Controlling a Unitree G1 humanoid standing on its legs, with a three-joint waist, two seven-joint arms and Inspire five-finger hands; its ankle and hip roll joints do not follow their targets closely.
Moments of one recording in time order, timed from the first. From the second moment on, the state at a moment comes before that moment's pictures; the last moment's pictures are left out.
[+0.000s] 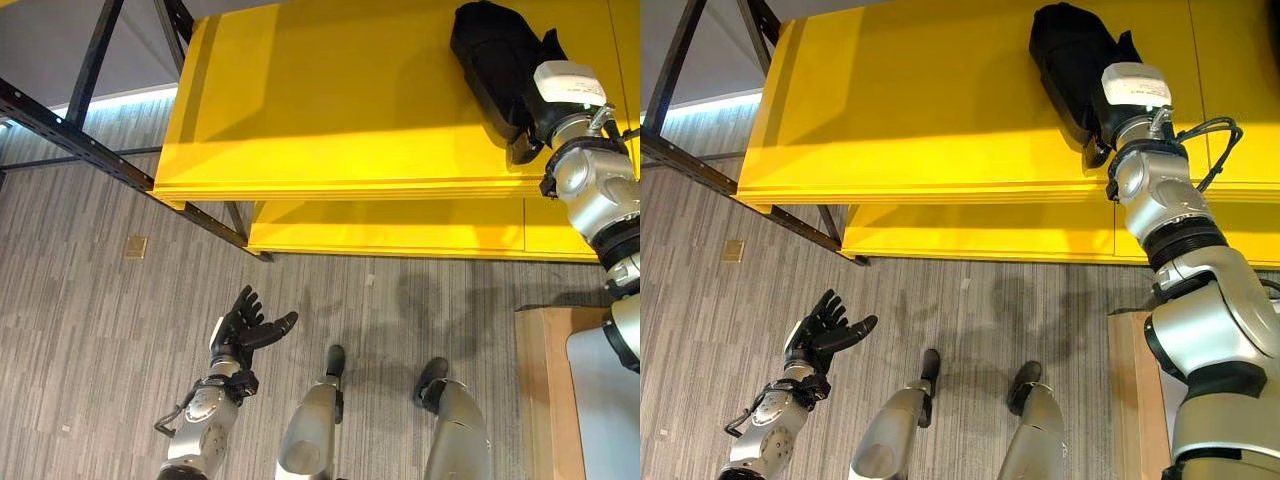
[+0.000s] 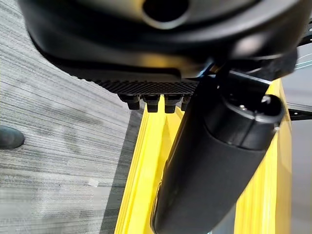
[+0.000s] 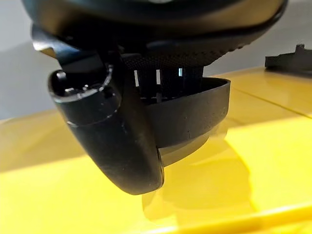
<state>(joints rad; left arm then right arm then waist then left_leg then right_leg) 0.01 0.35 -0.12 0.31 -0.66 -0.11 0.07 -1.32 -0.80 0.73 1.04 -0.39 0.05 -0.14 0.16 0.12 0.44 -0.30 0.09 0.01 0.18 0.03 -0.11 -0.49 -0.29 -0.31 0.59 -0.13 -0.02</state>
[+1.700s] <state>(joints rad) 0.04 0.35 -0.13 0.30 -0.66 -0.12 0.07 -1.42 -0.79 0.77 1.21 -0.34 0.09 -0.18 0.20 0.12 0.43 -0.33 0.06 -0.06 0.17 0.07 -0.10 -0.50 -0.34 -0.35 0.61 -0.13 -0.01</state>
